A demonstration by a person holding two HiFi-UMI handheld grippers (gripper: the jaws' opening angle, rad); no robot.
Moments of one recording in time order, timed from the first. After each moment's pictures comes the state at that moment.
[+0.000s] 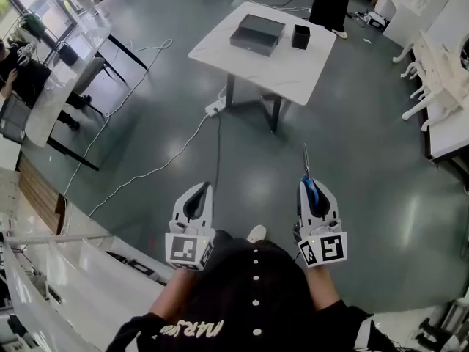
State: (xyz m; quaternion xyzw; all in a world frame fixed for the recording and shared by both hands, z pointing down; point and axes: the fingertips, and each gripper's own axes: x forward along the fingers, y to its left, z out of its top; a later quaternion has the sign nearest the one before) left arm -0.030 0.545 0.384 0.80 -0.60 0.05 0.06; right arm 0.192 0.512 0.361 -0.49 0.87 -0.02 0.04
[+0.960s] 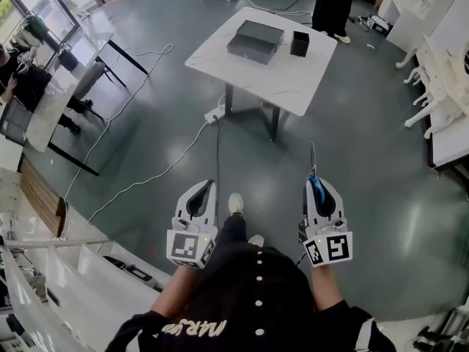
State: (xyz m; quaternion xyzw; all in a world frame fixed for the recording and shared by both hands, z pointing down) left arm 0.003 0.485 0.385 0.80 -0.59 0.04 0.06; right arm 0.230 0.452 0.361 -0.48 0.87 -0.02 0.05
